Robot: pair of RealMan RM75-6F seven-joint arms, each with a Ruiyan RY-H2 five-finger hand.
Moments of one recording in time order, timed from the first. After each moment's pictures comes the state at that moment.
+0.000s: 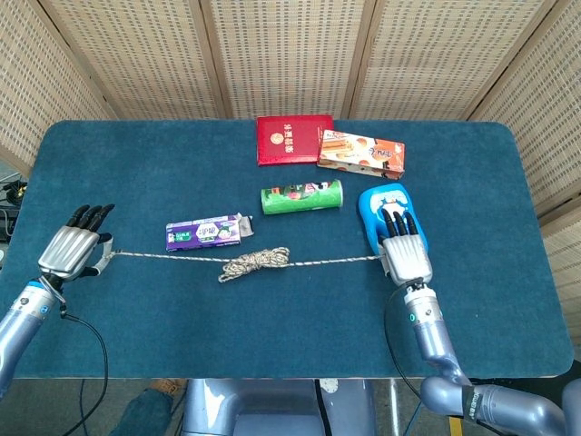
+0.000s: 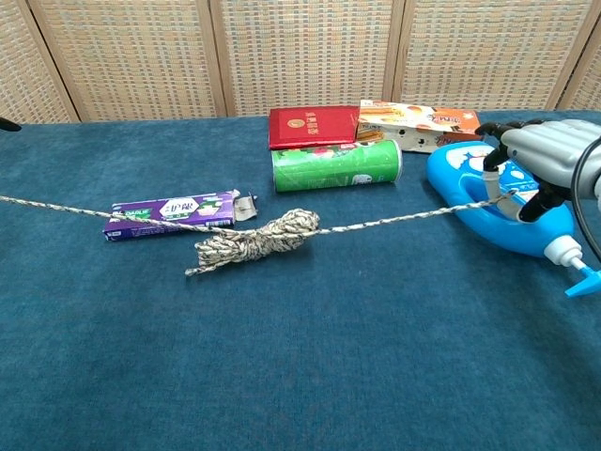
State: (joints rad) left arm -0.53 -1.23 0.00 -1.24 1.42 1.04 -0.06; right arm 0.61 -1.56 0.19 -1.50 -0.99 1.21 -0.71
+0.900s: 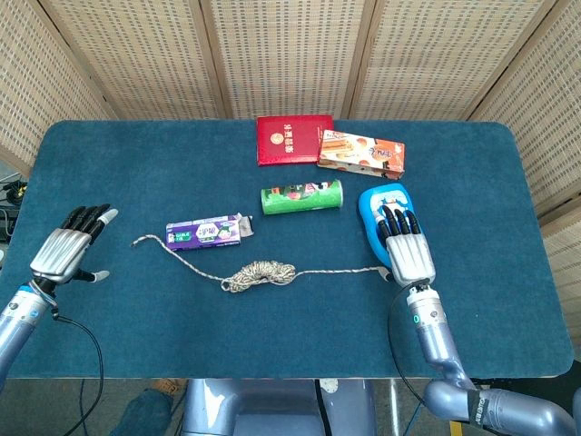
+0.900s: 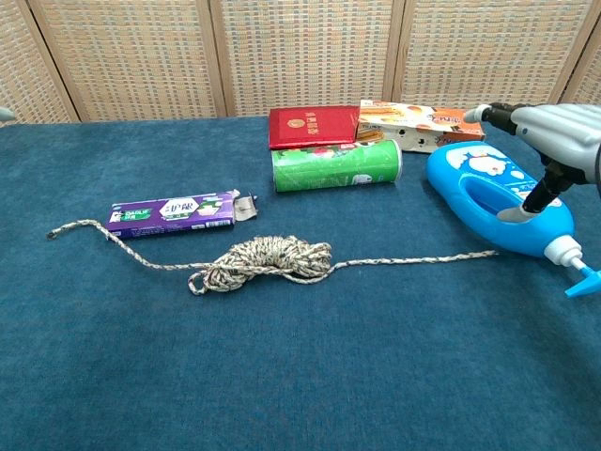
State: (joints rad) left arm -0.49 -1.20 0.00 -1.25 1.48 1.12 -0.24; right arm 0.58 -1.53 0.20 -1.57 -1.06 1.24 -0.59
